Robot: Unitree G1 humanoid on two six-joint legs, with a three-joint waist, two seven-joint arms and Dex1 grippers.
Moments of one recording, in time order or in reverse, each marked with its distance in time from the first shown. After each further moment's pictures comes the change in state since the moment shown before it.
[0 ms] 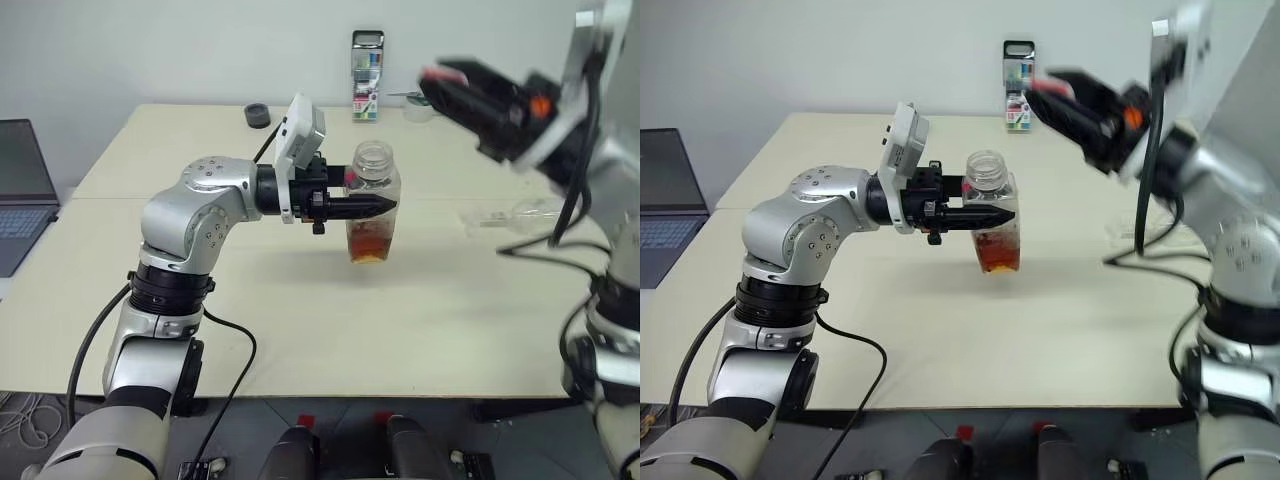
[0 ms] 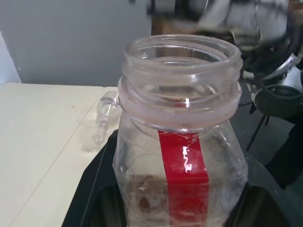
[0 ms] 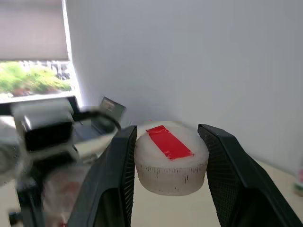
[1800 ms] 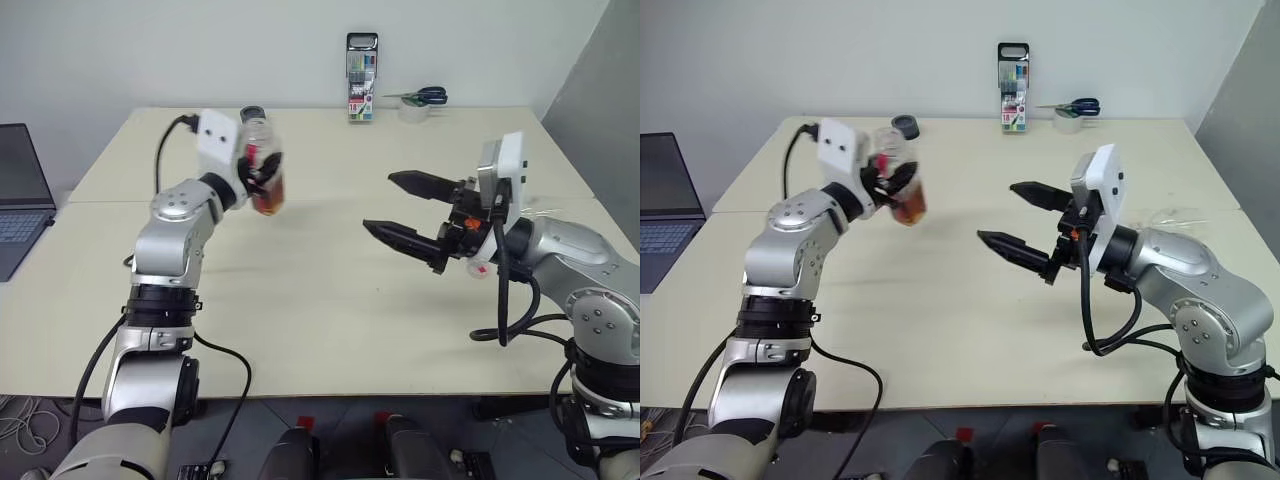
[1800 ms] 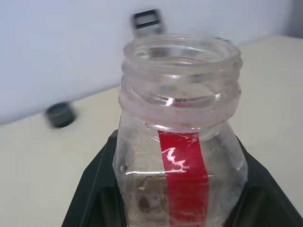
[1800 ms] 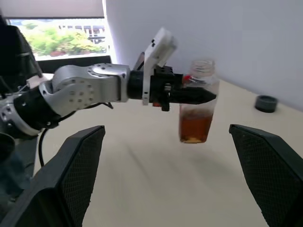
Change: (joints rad) left arm 0.148 -0.038 0.204 0.249 0.380 -0.263 0.763; right arm -0.017 0.084 0.155 -0.136 0.044 0.067 0.151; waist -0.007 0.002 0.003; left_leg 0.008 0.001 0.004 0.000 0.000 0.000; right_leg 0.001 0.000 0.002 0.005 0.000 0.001
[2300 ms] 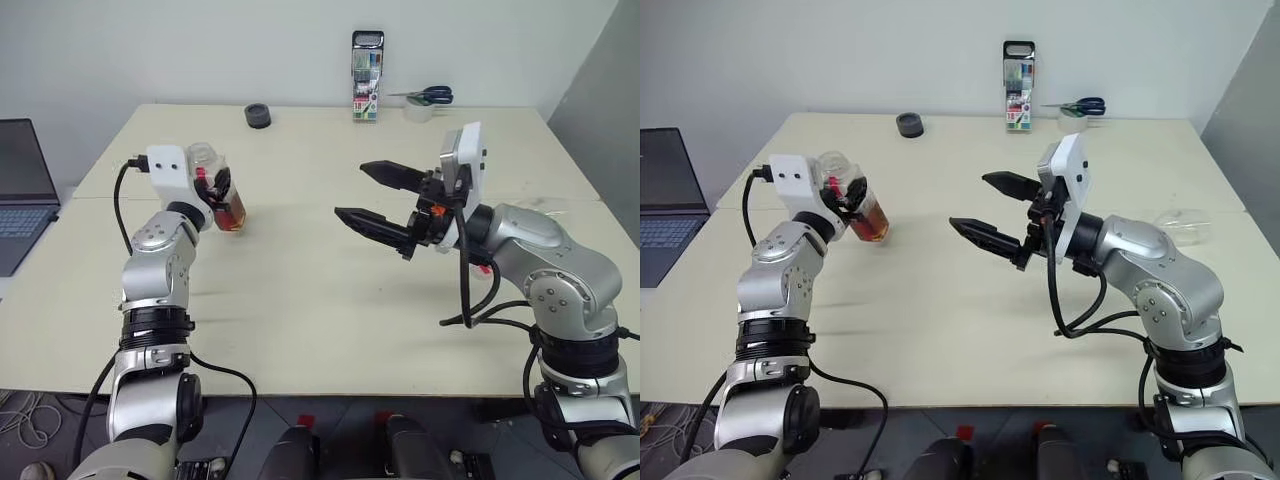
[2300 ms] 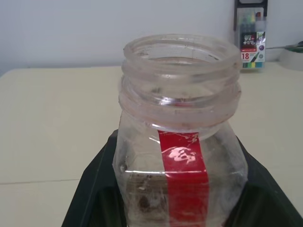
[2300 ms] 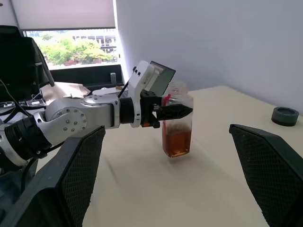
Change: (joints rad) left arm 0.073 -0.045 0.154 0.159 -0.031 -0.121 0.101; right arm -0.074 0.087 0.100 0.119 -0.092 -0.098 0.005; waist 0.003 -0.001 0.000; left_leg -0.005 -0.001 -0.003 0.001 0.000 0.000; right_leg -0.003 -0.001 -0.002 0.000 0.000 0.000
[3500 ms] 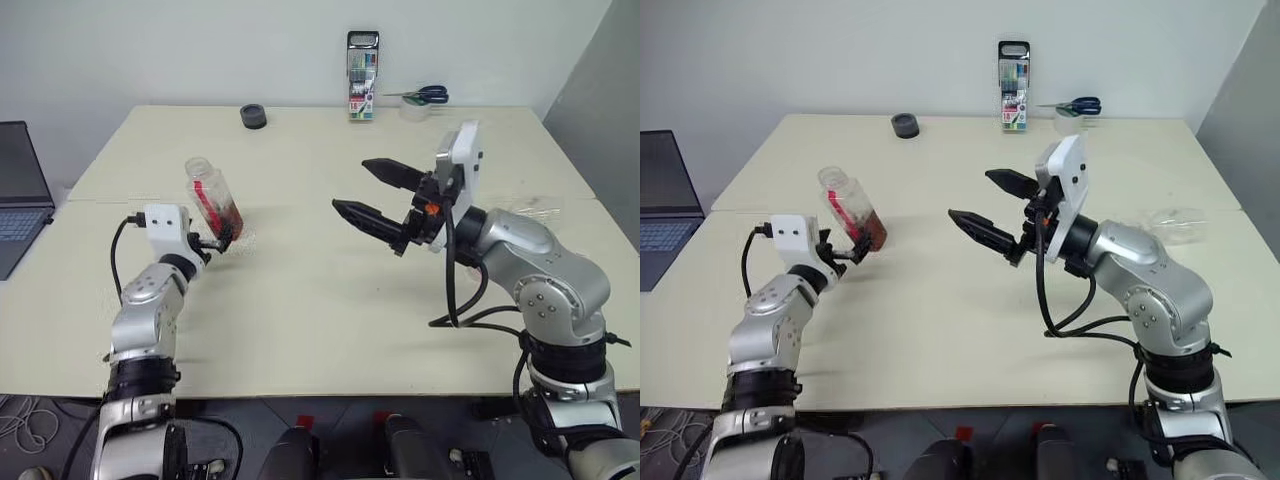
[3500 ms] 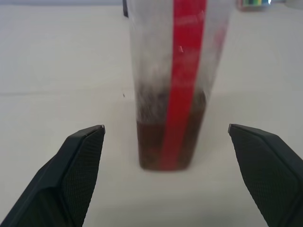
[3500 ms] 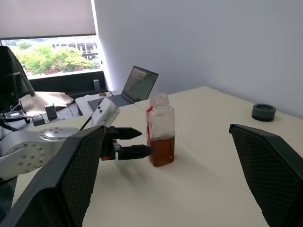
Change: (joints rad) left arm 0.354 0.016 0.006 -0.244 -0.066 0.109 -0.074; right arm 0.064 0.053 -0.004 -0.034 -0.037 -0.003 -0.094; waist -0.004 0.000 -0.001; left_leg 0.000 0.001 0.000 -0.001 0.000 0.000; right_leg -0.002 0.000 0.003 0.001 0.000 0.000
